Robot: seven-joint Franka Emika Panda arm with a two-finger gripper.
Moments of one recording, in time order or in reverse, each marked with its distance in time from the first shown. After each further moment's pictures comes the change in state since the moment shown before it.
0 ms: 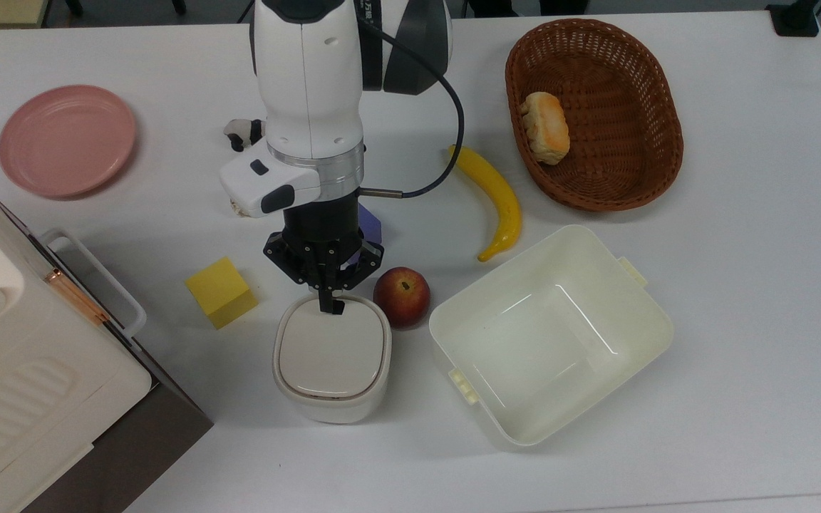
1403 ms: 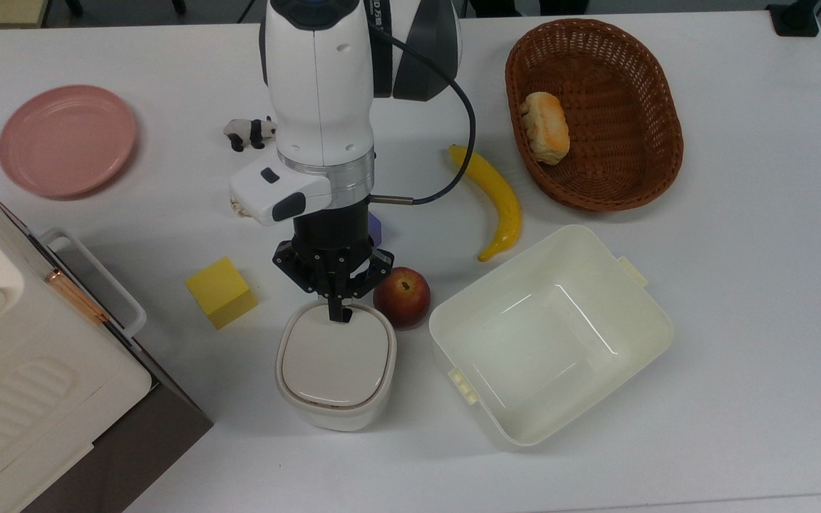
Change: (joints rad) arm 0.008 0.030 0.004 0.047 0.000 0.000 0.005
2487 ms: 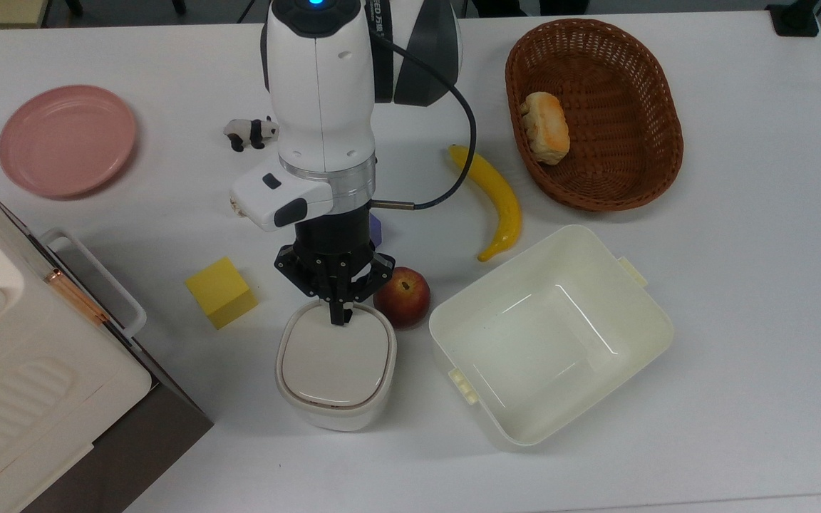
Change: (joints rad) arm 0.002 0.015 0.000 0.011 0.000 0.000 0.001
